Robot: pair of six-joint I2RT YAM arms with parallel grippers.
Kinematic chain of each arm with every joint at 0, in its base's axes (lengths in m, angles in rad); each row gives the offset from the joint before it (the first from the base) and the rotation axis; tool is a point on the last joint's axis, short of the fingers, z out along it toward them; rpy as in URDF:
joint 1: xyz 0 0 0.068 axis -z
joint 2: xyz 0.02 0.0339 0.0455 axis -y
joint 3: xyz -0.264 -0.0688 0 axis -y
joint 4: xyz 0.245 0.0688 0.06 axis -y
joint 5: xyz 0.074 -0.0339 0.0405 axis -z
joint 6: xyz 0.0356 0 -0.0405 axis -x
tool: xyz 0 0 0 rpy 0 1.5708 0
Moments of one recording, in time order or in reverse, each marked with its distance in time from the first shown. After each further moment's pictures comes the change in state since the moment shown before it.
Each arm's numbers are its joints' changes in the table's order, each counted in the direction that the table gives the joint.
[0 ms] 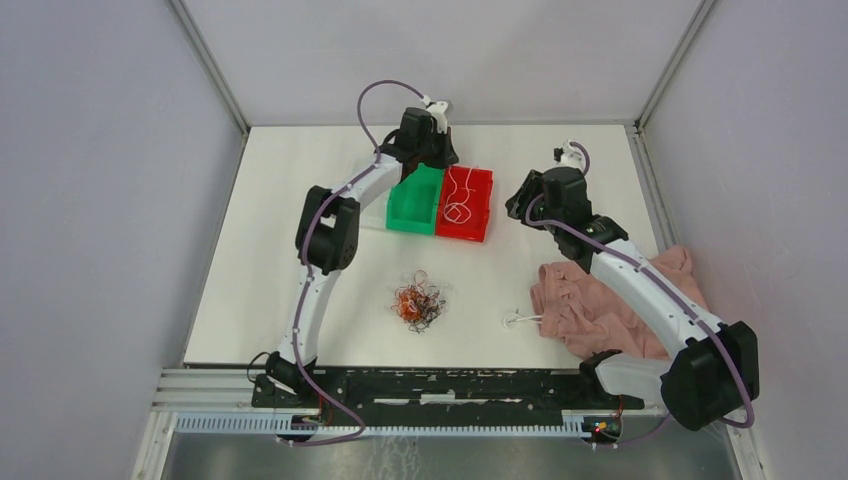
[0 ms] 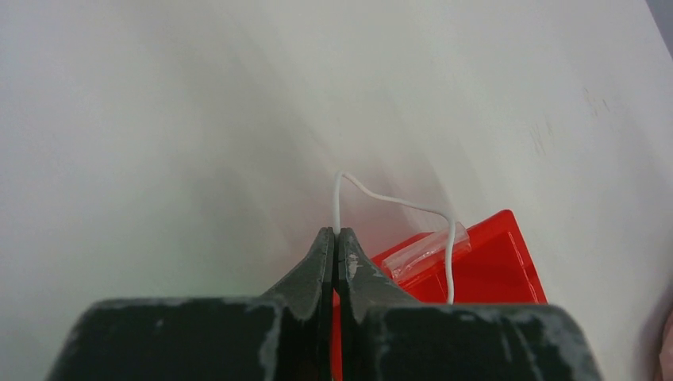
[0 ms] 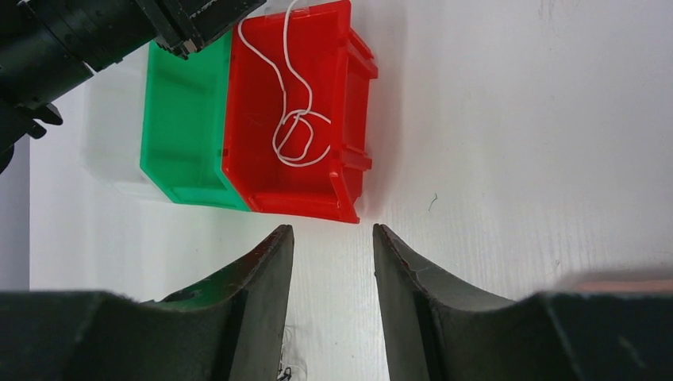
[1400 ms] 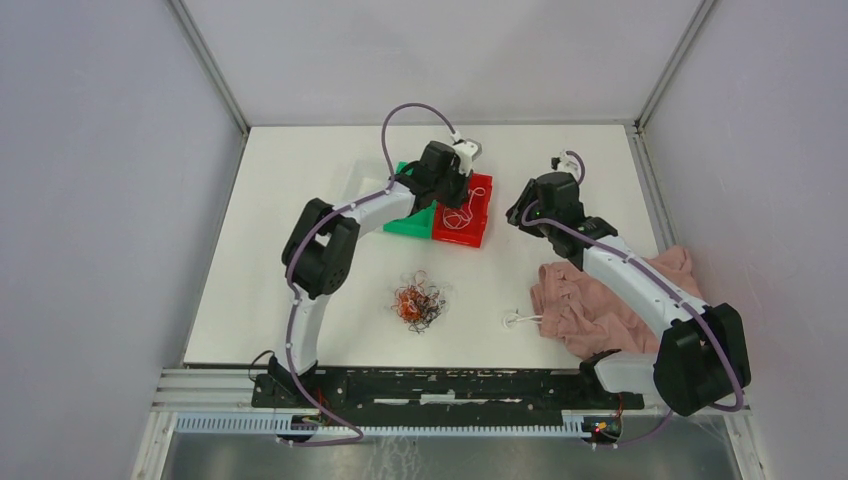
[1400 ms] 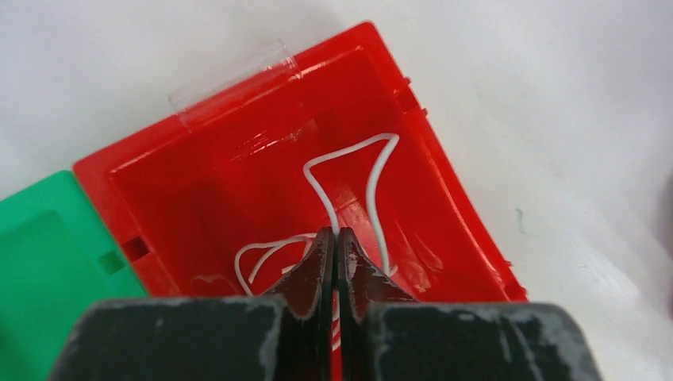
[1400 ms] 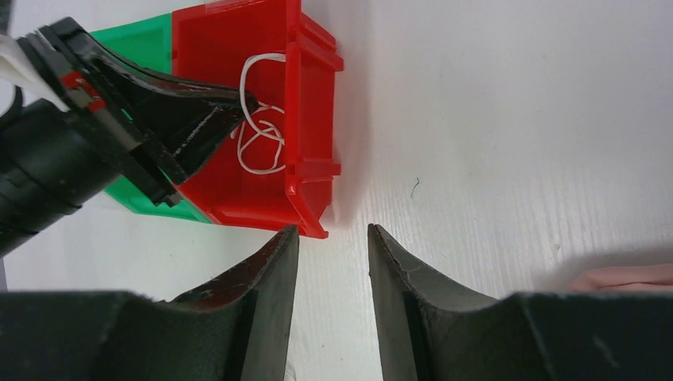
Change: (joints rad) left arm 0.154 0.302 -0.448 0.039 -0.074 -0.161; right arm 0.016 -0.071 -0.053 0.032 -0.003 -0.052
